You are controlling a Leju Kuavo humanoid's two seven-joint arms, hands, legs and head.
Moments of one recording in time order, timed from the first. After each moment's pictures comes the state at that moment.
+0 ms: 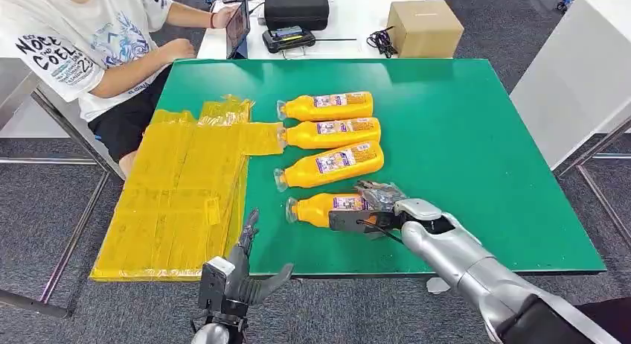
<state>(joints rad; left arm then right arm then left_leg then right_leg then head) -0.01 -0.31 -0.25 -1.07 -0.14 0.21 -0.55 -0.68 -0.24 0.98 -0.85 0.50 0.26 0.02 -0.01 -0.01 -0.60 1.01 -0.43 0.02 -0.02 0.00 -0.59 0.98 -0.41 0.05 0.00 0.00</state>
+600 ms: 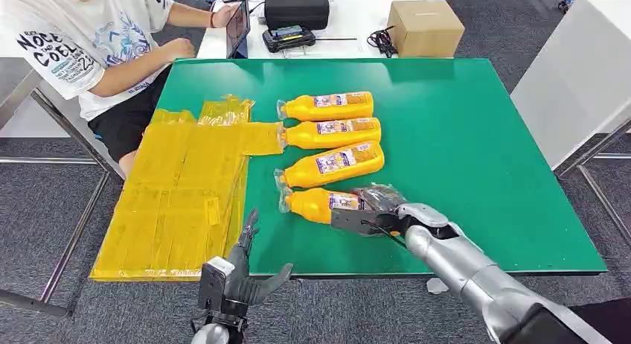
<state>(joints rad) -0.01 -0.31 -0.25 -1.07 -0.13 0.21 -0.56 -0.59 -0.24 0.90 -0.92 0.40 0.09 -0.14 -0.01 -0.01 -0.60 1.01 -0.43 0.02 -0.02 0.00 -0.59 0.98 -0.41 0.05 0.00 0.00</state>
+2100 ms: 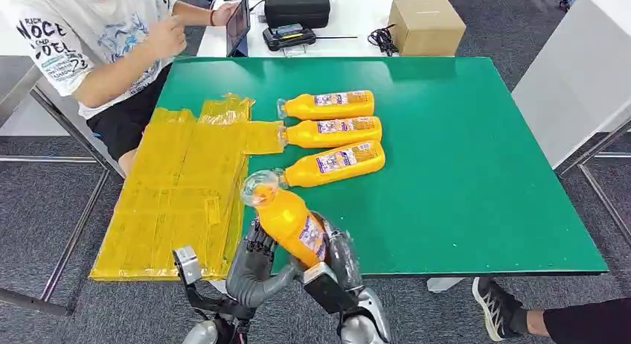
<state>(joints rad) 0.03 -0.26 -0.40 -1.30 0.34 -0.13 -0.41 -0.04 0.25 0.41 -1.10 0.44 -0.35 -0.67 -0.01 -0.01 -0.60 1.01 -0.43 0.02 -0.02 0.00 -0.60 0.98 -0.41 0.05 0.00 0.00</state>
